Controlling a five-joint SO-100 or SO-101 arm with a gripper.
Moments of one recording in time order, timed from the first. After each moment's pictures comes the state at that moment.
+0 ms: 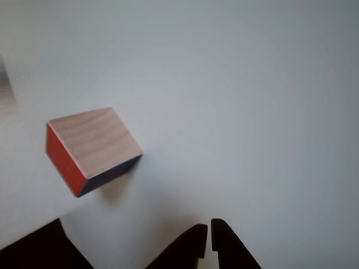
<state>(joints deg) 8.5 188.2 170.9 70.0 -6.0</state>
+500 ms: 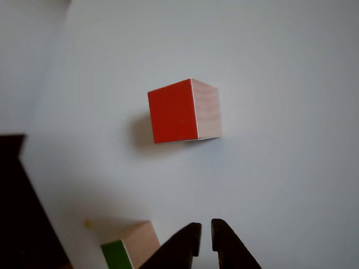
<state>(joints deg) 3.6 147.5 134.7 69.3 -34.0</state>
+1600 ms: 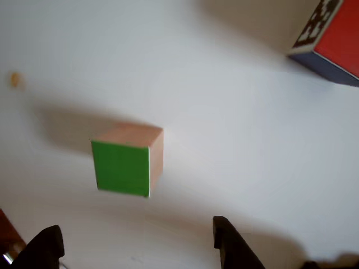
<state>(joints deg) -20.8 87.5 75.8 94.1 -45.6</state>
